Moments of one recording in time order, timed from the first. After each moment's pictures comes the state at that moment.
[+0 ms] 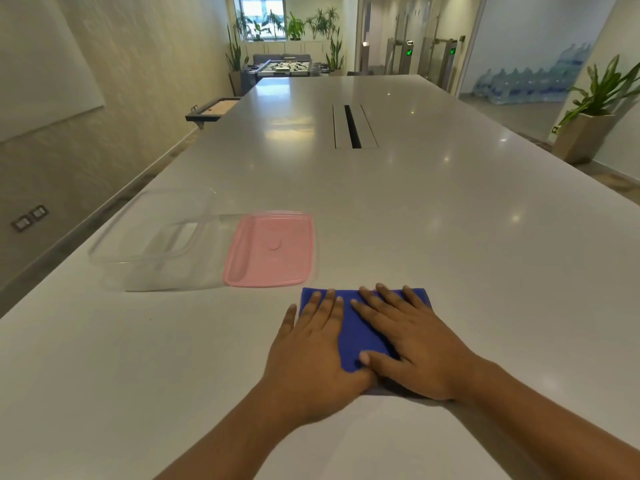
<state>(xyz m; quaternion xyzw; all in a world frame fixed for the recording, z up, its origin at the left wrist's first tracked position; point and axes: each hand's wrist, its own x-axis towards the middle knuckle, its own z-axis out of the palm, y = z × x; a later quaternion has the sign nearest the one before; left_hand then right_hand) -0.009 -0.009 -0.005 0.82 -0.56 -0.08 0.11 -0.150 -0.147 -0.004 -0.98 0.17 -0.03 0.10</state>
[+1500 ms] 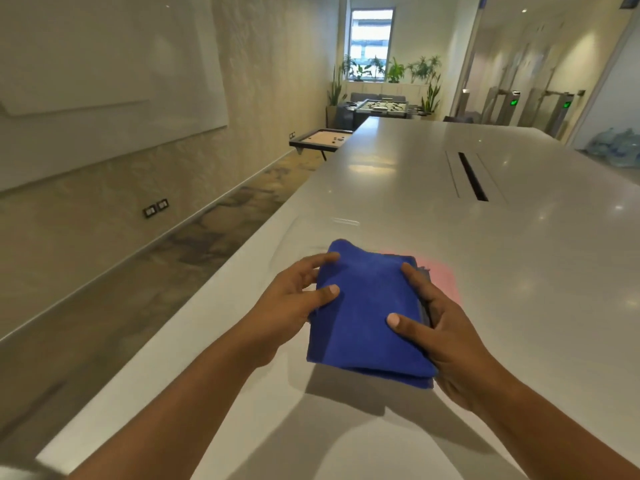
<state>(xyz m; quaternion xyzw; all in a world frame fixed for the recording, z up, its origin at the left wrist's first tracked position) 0.194 0.118 0.081 0.65 -0.33 -0.29 0.62 0.035 -0.039 0.064 -0.67 0.16 -0.22 0.69</state>
